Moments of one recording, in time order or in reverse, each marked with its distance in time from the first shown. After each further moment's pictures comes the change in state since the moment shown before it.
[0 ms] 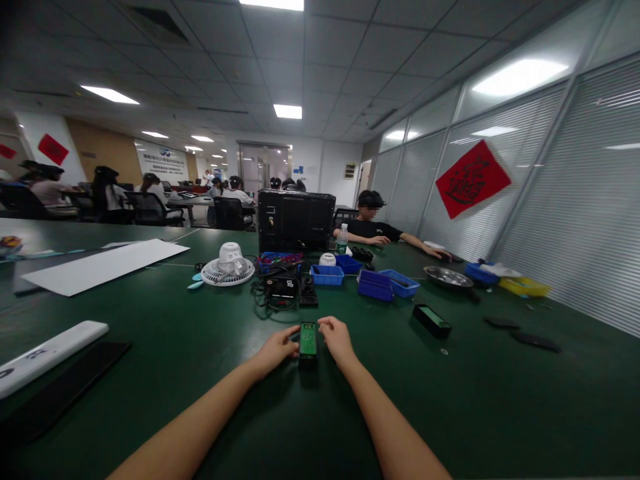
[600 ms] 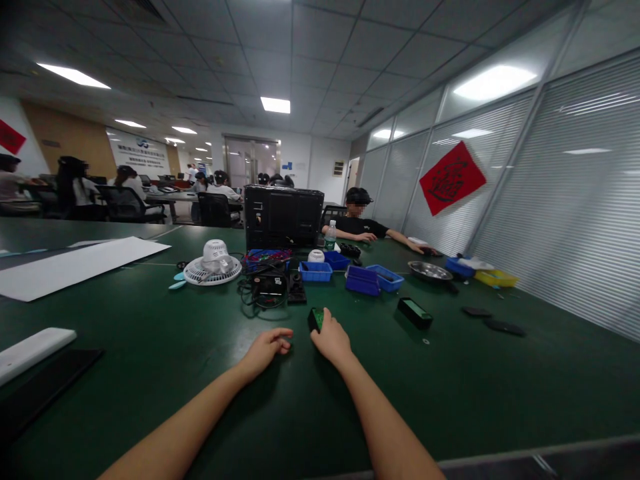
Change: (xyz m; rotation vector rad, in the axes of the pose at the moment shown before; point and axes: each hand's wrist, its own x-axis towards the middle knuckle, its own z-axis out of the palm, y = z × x) left_hand -0.001 -0.002 0.007 -0.207 0.037 -0.059; right_hand -0.012 -0.016 -0.016 -0.864 -0.053 0.058
